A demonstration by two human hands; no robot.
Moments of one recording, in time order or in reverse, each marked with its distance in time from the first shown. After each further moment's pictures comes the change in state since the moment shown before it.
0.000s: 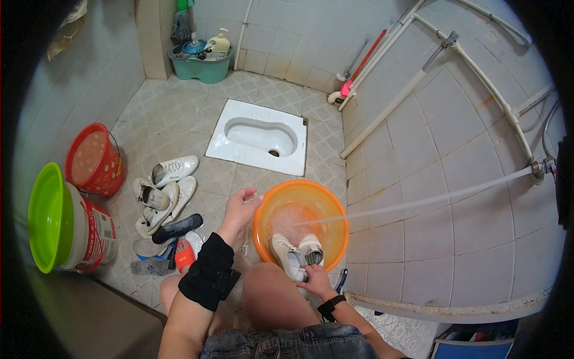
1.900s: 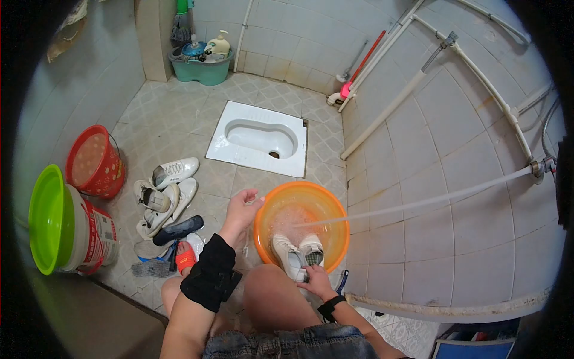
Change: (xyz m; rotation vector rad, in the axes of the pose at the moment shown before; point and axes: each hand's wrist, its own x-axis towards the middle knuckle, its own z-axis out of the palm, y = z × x) left_hand 0.001 -0.001 0.001 0.046 -0.014 -0.003; right_hand 0.000 0.004 0.005 0.028 0.039 -0.011
